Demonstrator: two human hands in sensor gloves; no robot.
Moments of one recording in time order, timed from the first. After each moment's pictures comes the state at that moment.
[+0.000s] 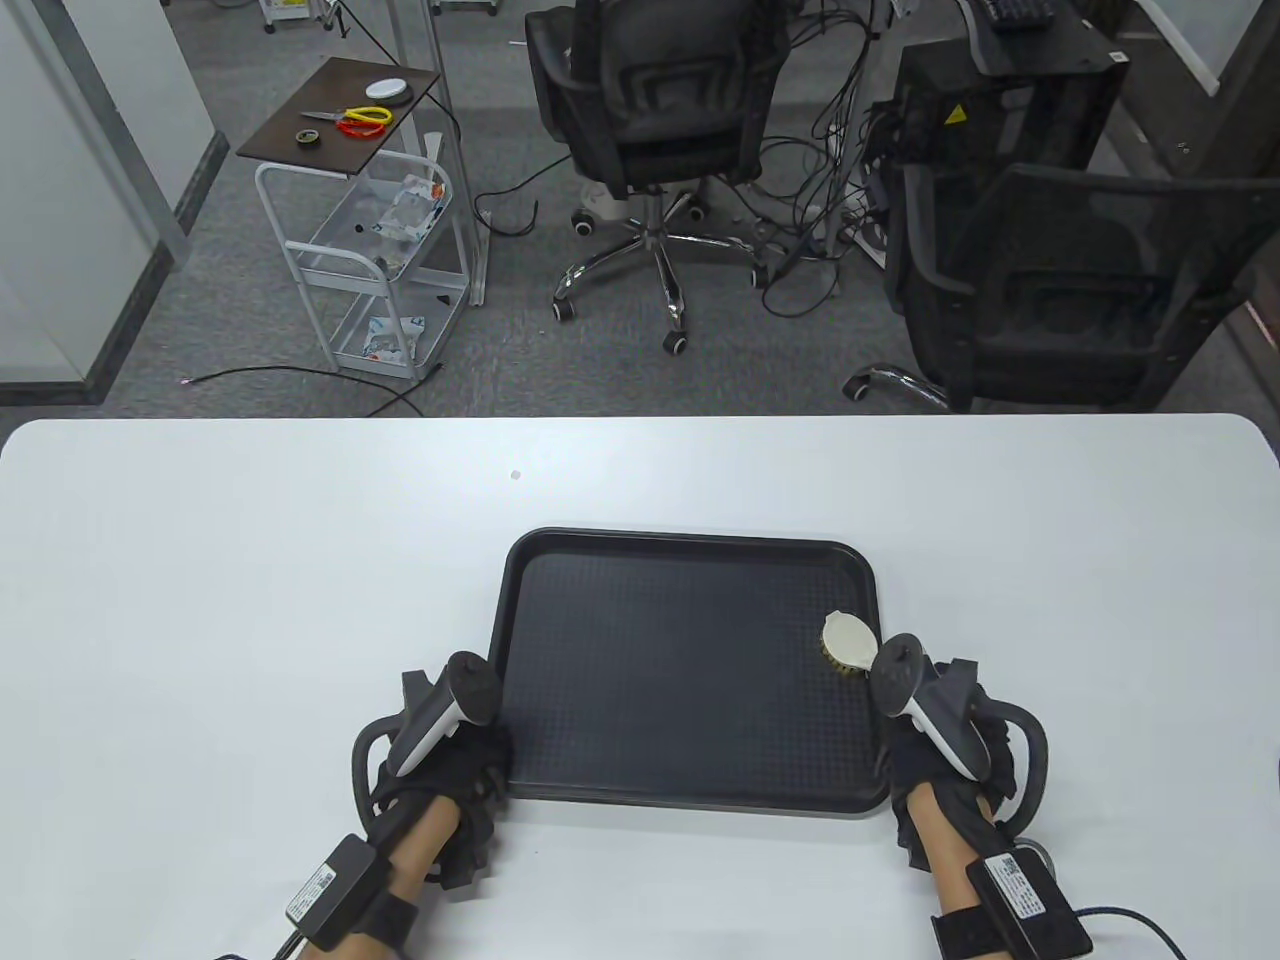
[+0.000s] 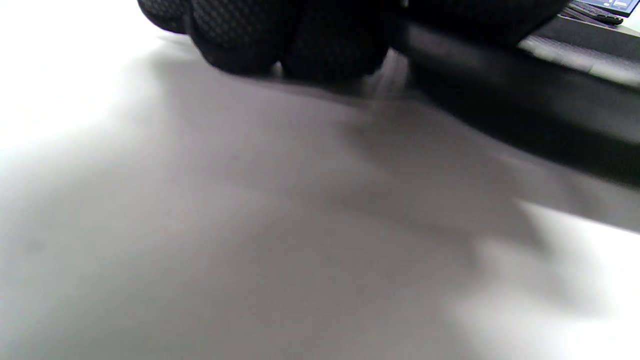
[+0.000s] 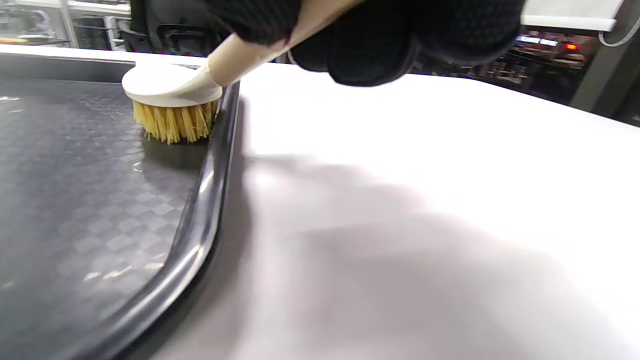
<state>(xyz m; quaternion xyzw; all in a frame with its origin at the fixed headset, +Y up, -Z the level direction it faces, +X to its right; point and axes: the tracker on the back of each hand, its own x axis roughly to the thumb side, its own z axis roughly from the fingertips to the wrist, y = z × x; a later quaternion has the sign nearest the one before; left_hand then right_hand) -0.224 -0.800 -0.332 -0.23 0.08 0.07 0.97 0.215 -0.734 -0.307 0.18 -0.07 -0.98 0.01</state>
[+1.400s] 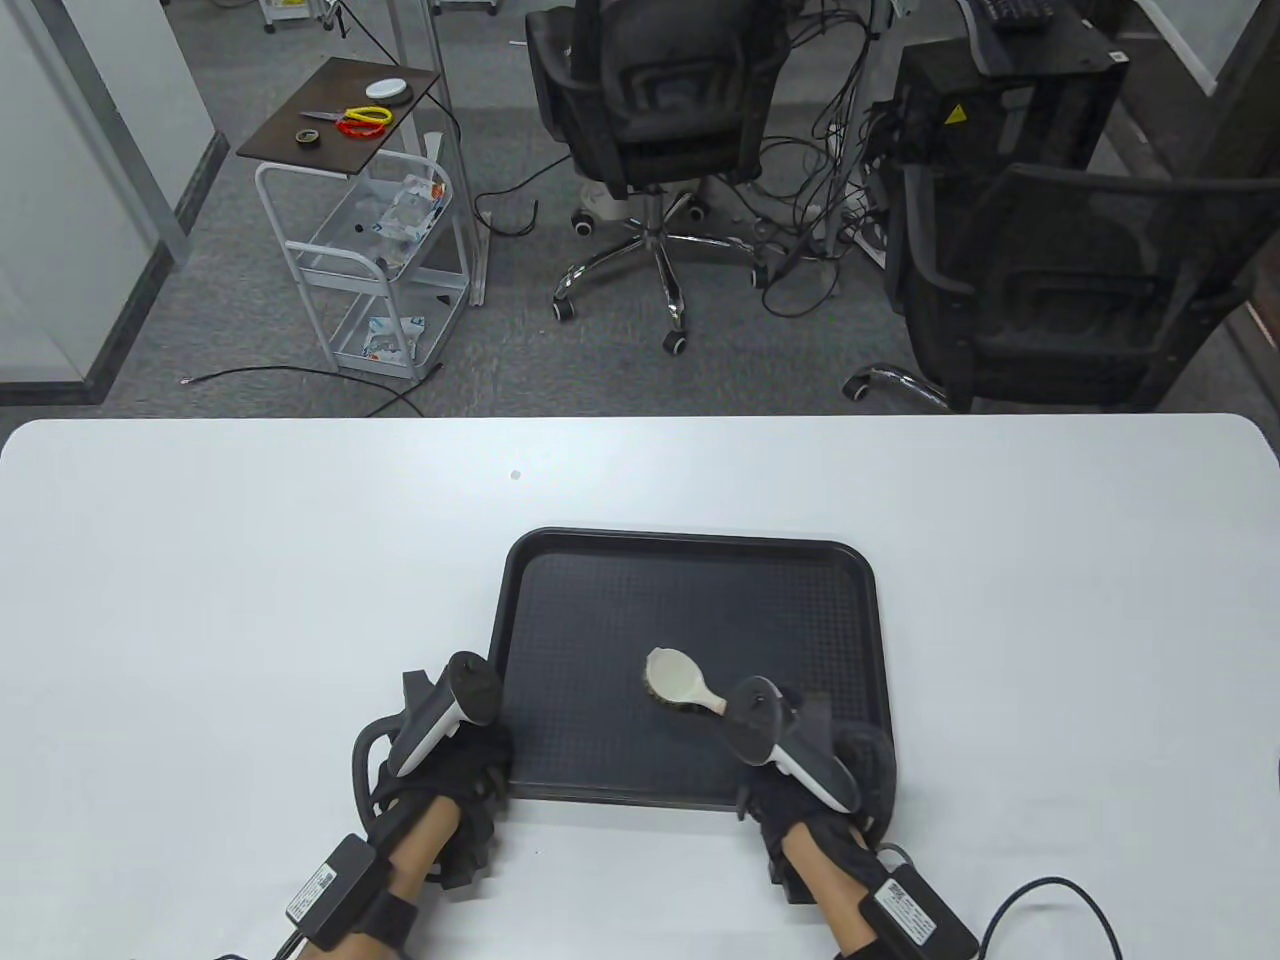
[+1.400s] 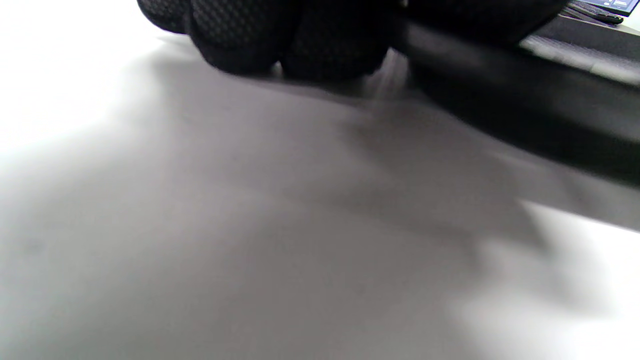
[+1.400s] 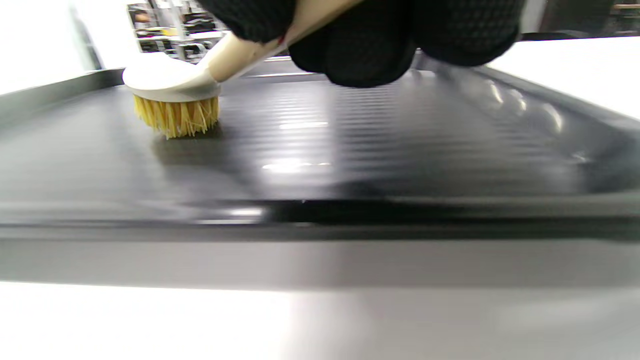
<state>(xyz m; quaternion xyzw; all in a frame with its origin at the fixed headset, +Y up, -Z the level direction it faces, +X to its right) -0.224 -0.800 -0.332 -0.23 0.08 0.07 0.97 0.123 -0.748 -0.284 0.05 -0.08 -0.99 -0.07</state>
